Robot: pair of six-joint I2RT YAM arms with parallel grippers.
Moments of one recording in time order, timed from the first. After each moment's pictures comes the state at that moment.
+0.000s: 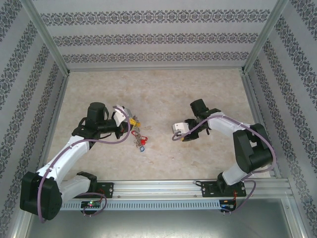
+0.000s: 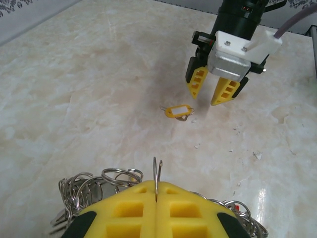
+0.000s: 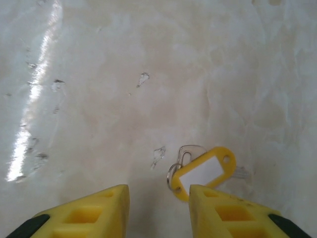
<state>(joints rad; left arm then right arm) -0.25 1.07 0.68 -0.21 0.76 0.43 0.35 1.59 0.88 -0.57 -0.50 -1.39</state>
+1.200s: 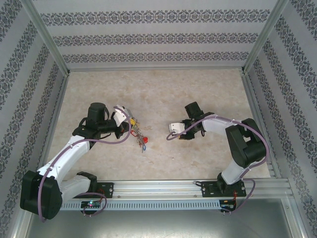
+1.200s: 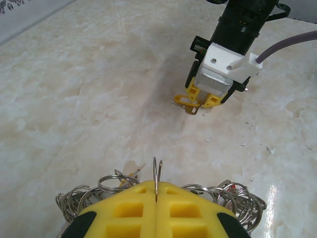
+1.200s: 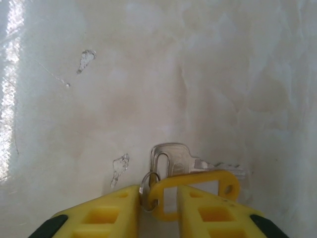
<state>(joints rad) -0.25 1.08 0.67 -0.21 0.71 0.45 0.39 1.66 0.83 -0.38 -0.37 -1.23</state>
